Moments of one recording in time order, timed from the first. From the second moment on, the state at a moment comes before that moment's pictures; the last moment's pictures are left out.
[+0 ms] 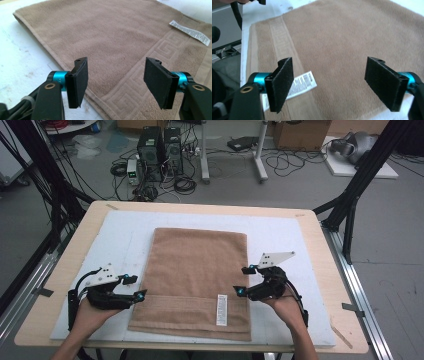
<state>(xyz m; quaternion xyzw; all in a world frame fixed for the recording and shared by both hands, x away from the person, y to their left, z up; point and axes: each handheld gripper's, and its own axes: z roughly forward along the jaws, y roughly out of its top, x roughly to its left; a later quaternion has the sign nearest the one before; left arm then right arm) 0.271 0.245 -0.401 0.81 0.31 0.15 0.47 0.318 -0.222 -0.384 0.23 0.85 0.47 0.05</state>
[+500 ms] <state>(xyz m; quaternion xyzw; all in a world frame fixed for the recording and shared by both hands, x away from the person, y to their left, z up) 0.274 0.246 -0.394 0.81 0.31 0.15 0.48 0.319 -0.215 -0.374 0.22 0.86 0.47 0.06</state>
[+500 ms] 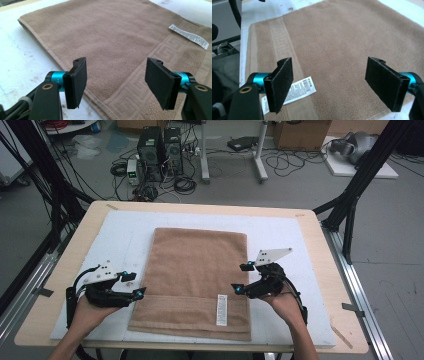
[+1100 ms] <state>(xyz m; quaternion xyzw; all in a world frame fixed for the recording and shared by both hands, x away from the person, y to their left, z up) 0.284 0.247 -0.393 0.81 0.32 0.14 0.47 0.327 -0.218 -0.378 0.23 0.86 0.46 0.06</state>
